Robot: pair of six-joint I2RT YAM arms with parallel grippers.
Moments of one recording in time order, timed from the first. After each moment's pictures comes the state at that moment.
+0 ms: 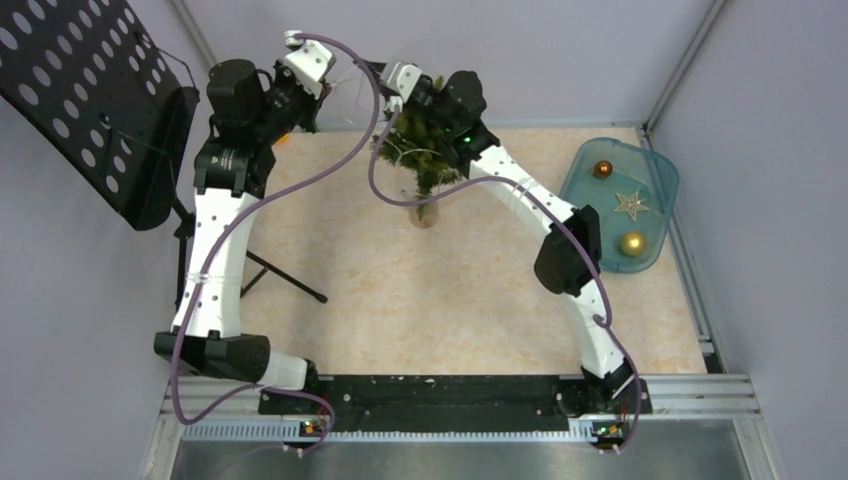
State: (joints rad) left arm -0.12 1.43 1.84 -0.52 0.35 0.48; right arm 0.68 2.28 2.33 0.48 -0.50 -0.53
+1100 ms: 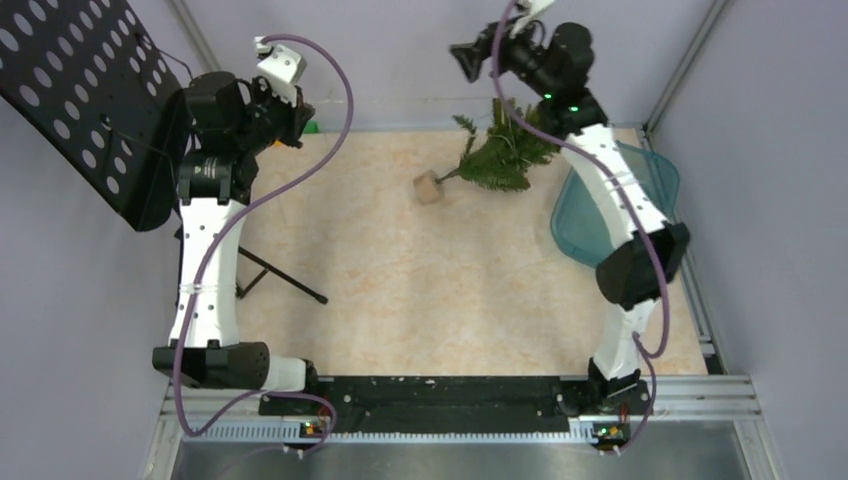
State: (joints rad) left arm -0.02 1.39 1.82 -0.63 0.41 0.30; right arm 0.40 2.01 2.23 0.09 -0.45 0.07
